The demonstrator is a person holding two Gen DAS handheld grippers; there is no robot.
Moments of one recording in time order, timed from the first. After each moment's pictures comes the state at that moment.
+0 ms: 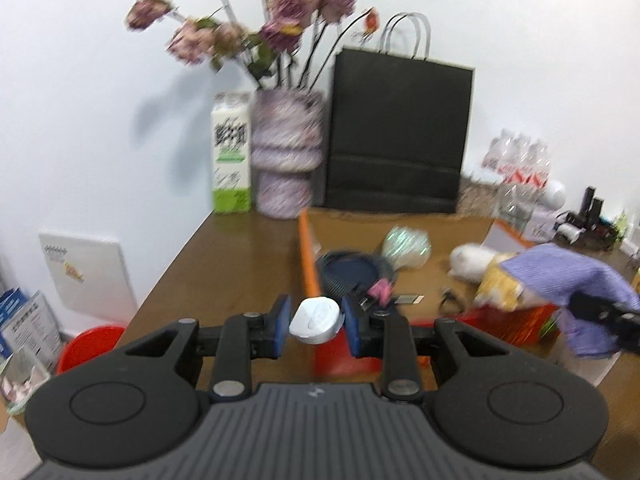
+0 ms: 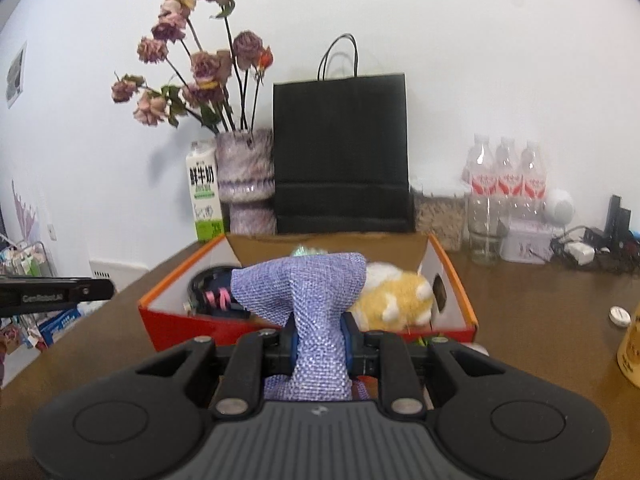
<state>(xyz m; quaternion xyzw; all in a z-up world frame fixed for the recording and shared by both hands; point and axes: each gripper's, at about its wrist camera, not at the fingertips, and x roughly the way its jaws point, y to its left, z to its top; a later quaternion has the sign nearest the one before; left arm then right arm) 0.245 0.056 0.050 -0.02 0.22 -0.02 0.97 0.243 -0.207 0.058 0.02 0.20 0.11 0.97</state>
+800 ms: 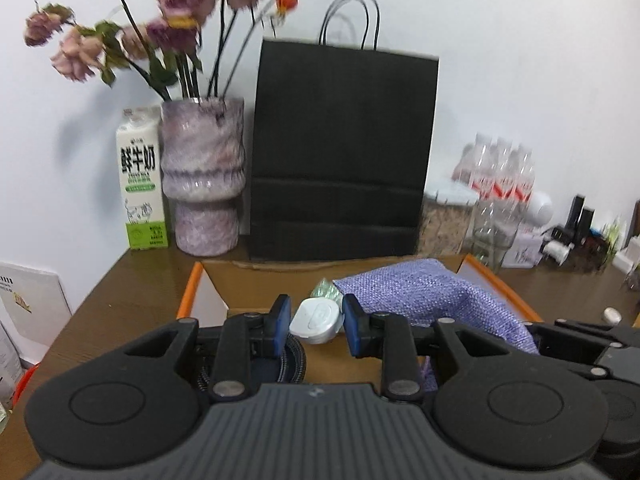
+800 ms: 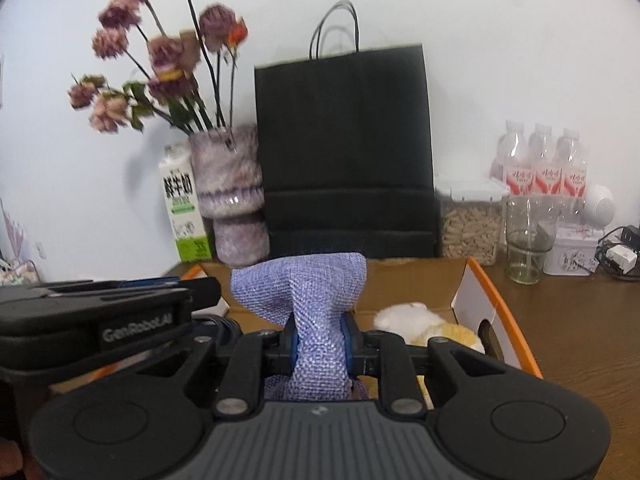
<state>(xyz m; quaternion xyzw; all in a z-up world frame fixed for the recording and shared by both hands) 0.366 -0.023 0.045 -0.01 0.22 -0.06 0.97 0.370 -0.183 0.049 0.04 0.23 0.11 0.97</state>
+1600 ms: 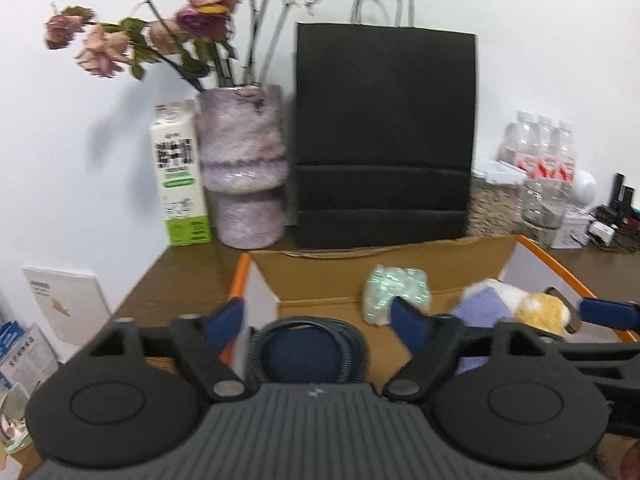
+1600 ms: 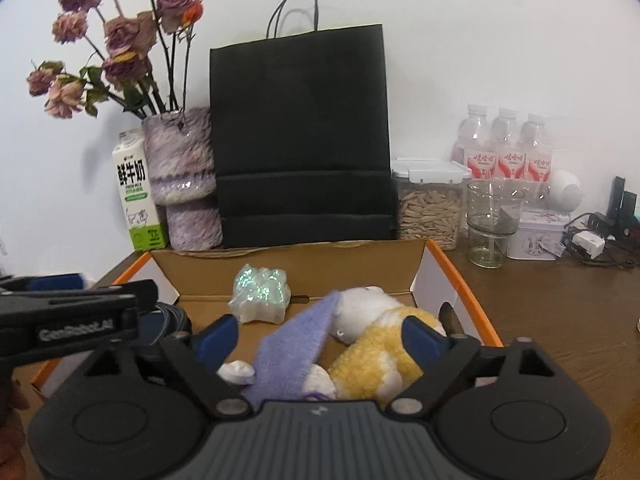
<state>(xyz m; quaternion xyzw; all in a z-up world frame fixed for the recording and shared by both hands) 0.370 -0.008 0.034 0.02 0.23 0.01 0.97 0.375 -0.193 0.037 0.04 0.24 0.05 0.97</state>
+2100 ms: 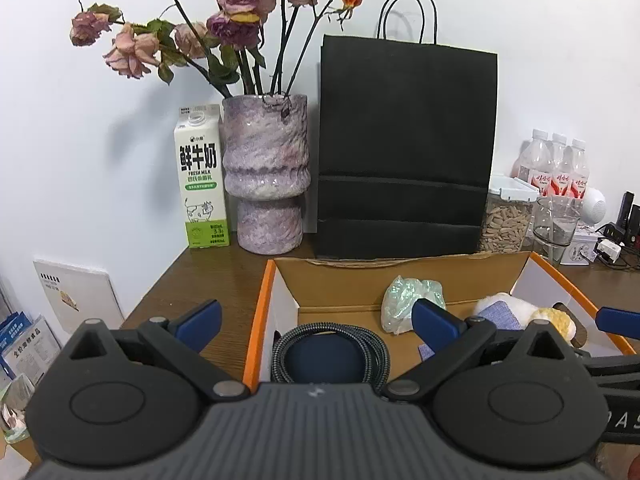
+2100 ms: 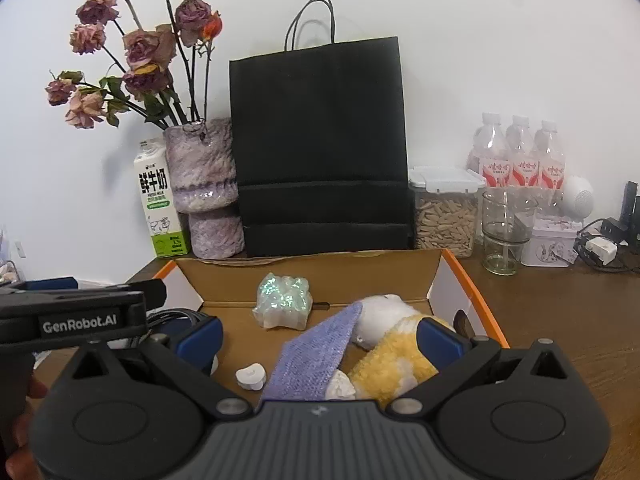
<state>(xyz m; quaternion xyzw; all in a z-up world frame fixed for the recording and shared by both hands) 0.363 0.007 0.042 0.00 0.22 0.02 0.98 0.365 -0.189 0.050 0.04 0.23 0.08 0.97</state>
